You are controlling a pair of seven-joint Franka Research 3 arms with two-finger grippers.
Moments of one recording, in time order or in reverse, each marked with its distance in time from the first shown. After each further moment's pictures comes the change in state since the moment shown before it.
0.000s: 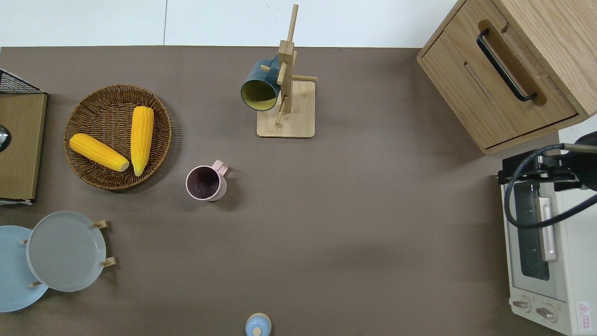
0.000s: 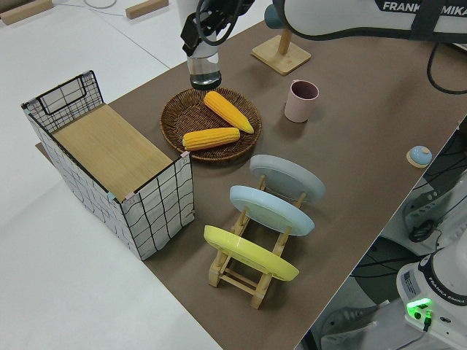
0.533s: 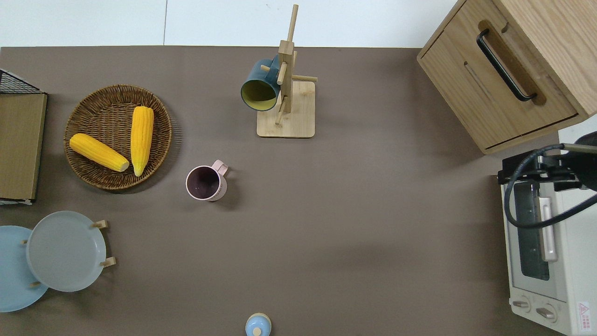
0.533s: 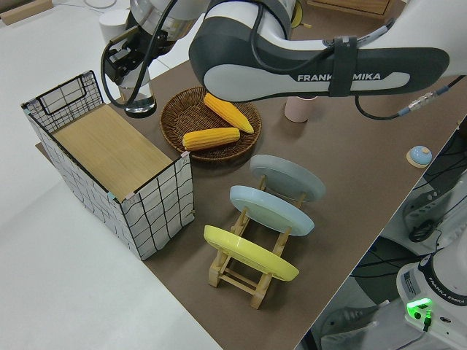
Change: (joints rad) left arm 0.139 0.242 0.001 0.213 -0.128 0.074 0.244; right arm 0.000 0.000 0.000 0.000 0.000 0.000 0.000
